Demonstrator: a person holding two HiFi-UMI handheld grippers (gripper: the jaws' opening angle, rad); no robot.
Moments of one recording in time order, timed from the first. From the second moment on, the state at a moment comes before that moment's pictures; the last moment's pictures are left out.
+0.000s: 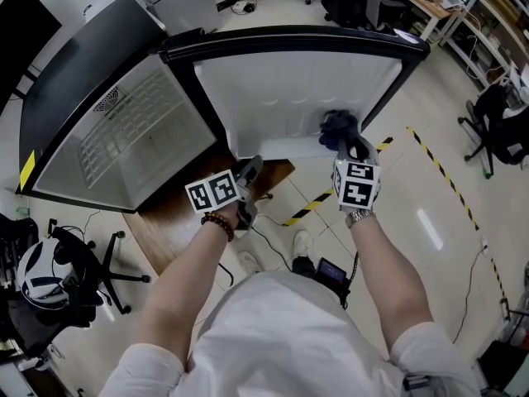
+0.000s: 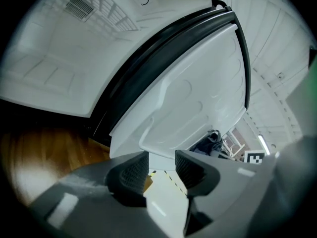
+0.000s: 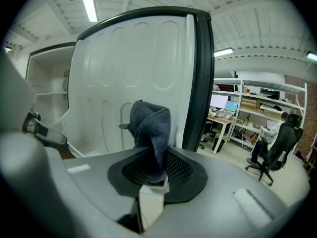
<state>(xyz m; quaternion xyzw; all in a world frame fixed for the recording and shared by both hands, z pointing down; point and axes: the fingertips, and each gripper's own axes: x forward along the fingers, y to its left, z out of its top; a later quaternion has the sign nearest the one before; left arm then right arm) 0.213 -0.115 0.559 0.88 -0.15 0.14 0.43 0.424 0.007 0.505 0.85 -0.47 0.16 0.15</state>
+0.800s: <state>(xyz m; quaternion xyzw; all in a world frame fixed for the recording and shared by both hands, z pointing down) 0.209 -0.114 0.552 0.86 -0.13 0.10 0.48 0.338 0.033 0.470 0.80 -0.57 0.12 0.12</state>
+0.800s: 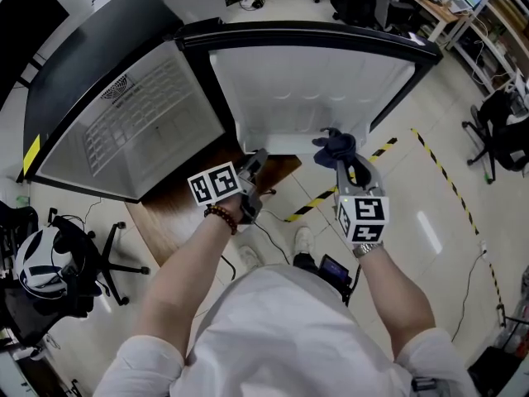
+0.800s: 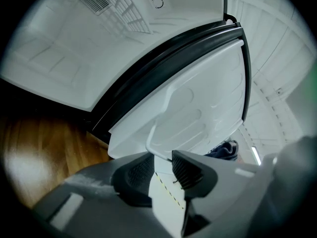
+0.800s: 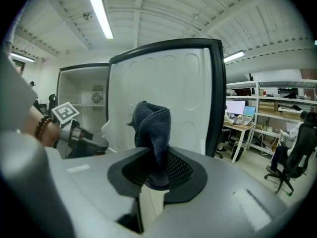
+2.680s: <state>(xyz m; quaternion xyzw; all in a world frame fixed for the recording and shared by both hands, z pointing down) 0.202 -0.108 0.516 0.88 -0.03 0.14 0.44 0.269 -0.117 0.583 0.75 -0.61 0.18 0.16</state>
